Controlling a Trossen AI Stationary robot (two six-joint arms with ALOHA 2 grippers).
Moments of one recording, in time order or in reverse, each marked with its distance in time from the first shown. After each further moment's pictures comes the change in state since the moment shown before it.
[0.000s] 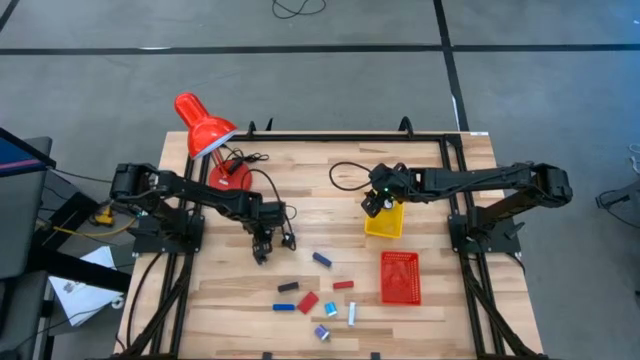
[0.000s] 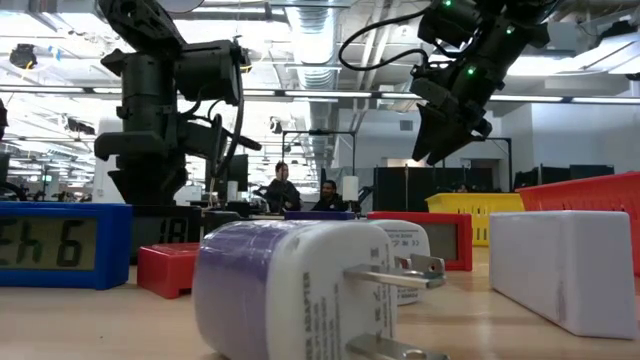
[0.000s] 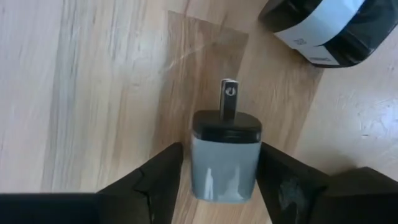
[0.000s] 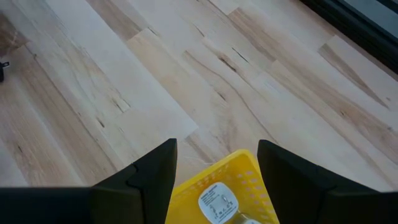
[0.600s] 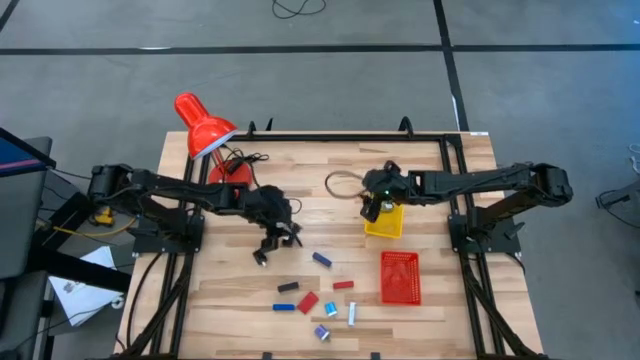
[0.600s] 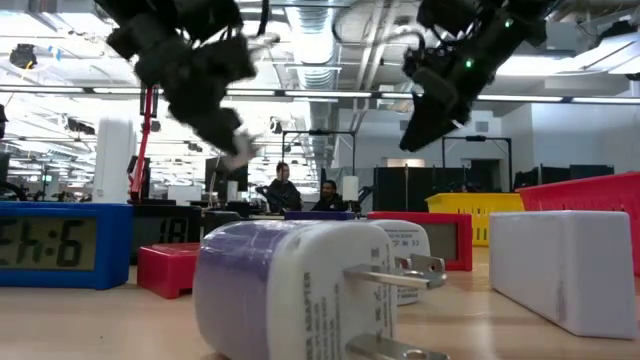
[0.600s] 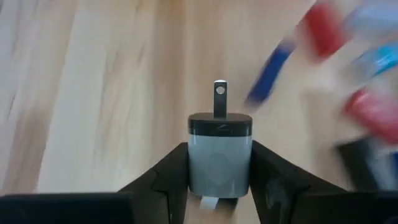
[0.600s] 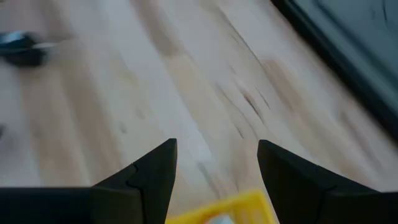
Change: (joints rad) left arm 0.001 -0.207 -0.005 0.371 0.117 0.237; right arm 0.049 0.000 0.000 0.128 -0.001 -0.277
